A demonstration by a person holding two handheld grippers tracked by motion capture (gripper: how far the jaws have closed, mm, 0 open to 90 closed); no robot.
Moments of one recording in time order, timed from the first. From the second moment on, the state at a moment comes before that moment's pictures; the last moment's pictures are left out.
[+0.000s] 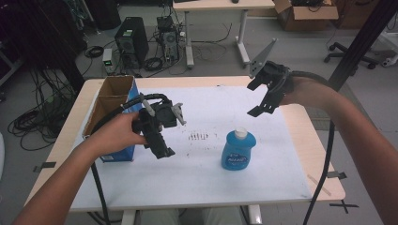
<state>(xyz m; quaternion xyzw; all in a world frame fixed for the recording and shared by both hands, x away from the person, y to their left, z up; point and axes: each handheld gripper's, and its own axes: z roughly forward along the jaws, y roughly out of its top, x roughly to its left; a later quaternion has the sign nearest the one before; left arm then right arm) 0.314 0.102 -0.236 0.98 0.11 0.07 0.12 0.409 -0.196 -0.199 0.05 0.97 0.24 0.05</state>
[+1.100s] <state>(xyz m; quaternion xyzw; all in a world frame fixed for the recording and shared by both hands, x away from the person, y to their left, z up) 0.317 0.102 -0.238 0.98 0.12 0.08 0.12 0.391 -0.213 -0.197 0.05 0.97 0.24 0.04</state>
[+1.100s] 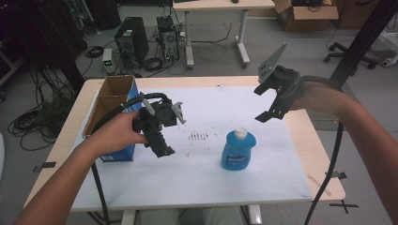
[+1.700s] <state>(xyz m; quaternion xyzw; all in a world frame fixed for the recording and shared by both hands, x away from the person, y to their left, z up) 0.318 0.101 -0.238 0.98 0.12 0.08 0.12 0.362 -0.224 -0.204 0.03 0.97 0.26 0.03</state>
